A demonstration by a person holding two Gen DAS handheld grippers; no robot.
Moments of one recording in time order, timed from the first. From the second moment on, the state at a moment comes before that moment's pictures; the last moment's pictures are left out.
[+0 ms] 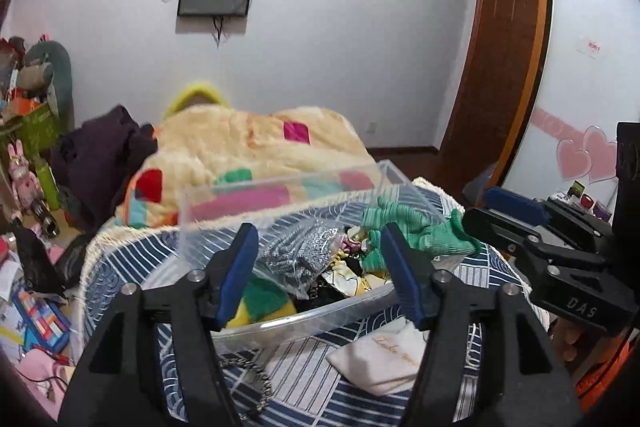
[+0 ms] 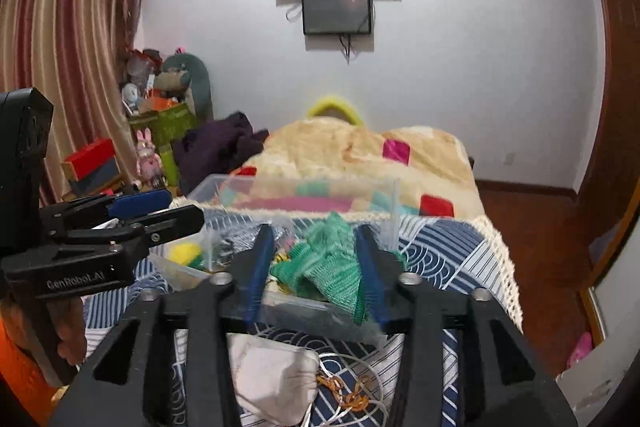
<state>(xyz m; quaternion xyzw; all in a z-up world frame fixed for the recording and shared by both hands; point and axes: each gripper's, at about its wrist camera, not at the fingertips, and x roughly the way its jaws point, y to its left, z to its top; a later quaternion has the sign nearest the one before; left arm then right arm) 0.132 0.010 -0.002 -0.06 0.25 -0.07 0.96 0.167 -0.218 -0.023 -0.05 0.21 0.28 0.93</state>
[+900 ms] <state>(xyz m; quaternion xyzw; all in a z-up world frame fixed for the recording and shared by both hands) 0.120 0.046 -0.132 -0.07 0.41 0.01 0.91 0.168 -0.186 -0.132 -0.09 0.36 0.31 0.88</state>
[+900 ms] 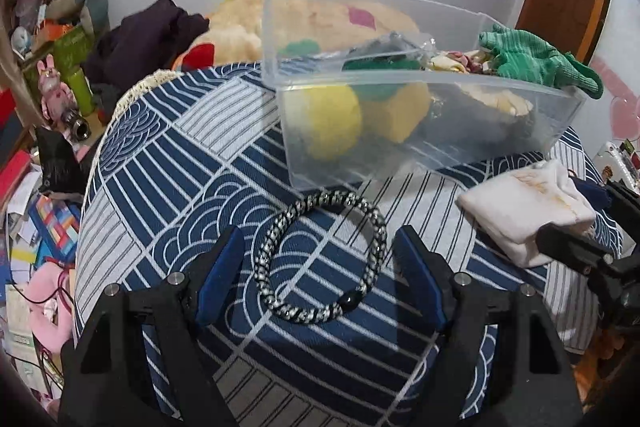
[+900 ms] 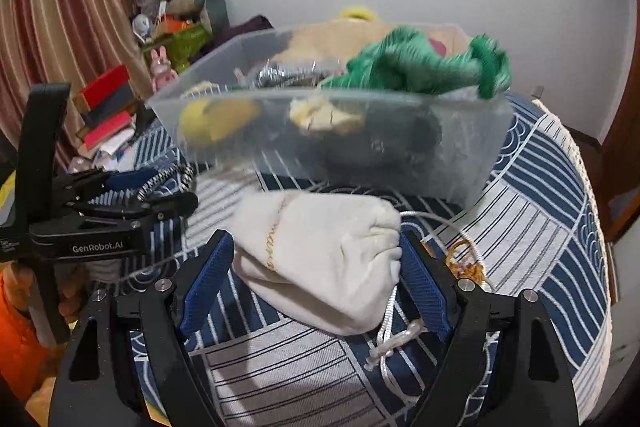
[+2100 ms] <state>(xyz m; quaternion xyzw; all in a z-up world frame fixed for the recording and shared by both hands) 0.091 0.015 -0.022 -0.03 0.26 -0.05 0.96 0.150 -0.230 -0.032 -0.05 0.22 0.30 0.93</state>
